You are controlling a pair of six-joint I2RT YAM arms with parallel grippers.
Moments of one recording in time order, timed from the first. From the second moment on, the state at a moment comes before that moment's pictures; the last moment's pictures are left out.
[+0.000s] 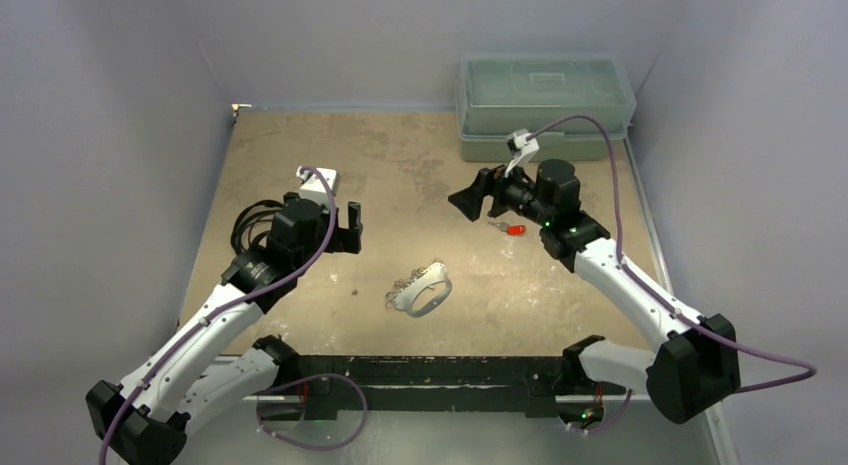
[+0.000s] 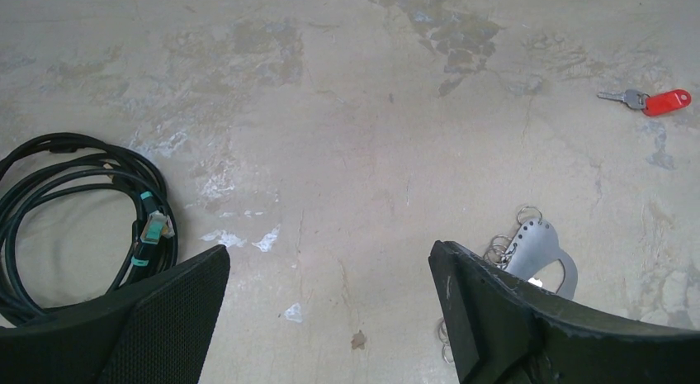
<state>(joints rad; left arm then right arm) -0.56 0.85 0.80 -0.45 -0.29 -0.23 0.40 1.18 0.86 0.13 -0.38 0.36</state>
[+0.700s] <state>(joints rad) -0.56 0.85 0.80 -0.45 -0.29 -0.23 0.73 1.53 0.83 0.01 -0.33 0.34</state>
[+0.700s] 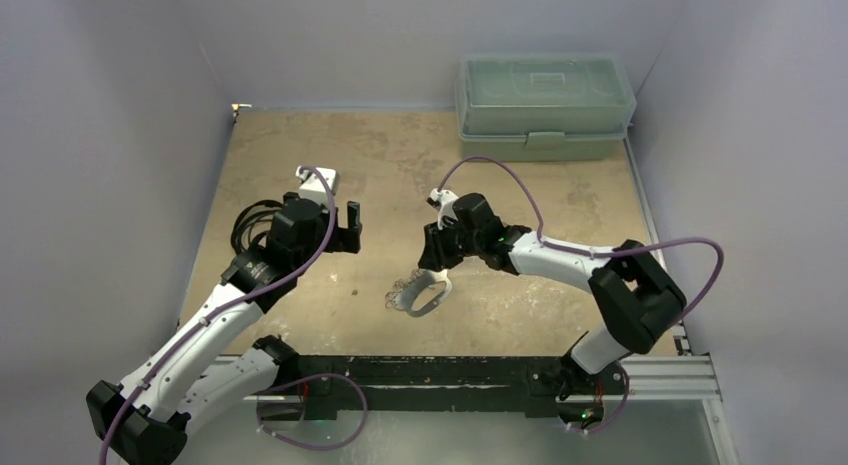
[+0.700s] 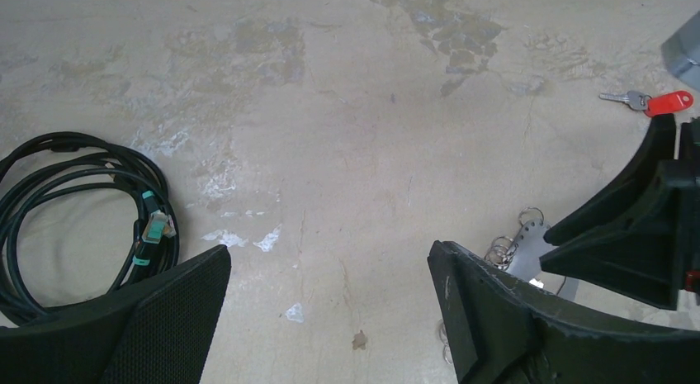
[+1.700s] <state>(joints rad) -0.56 0.84 0.80 -0.45 -0.28 -0.23 0.76 1.74 0.91 0.06 -0.30 0.35</state>
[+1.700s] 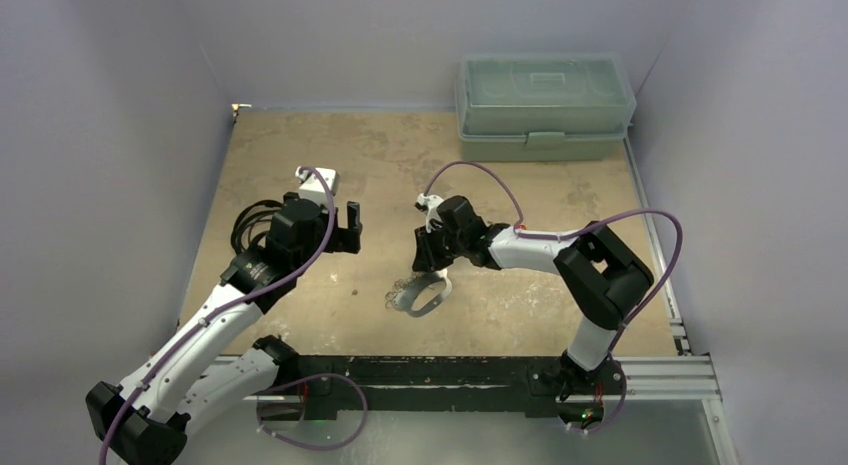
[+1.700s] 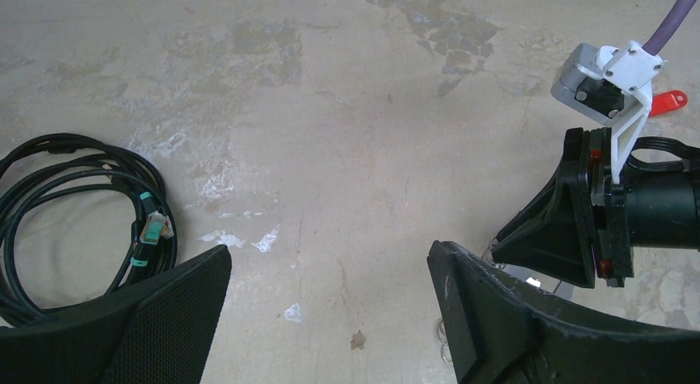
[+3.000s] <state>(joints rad) -0.56 0.81 0.80 -0.45 -0.27 -0.23 0.78 1.69 0.89 0.07 -0.31 0.32</state>
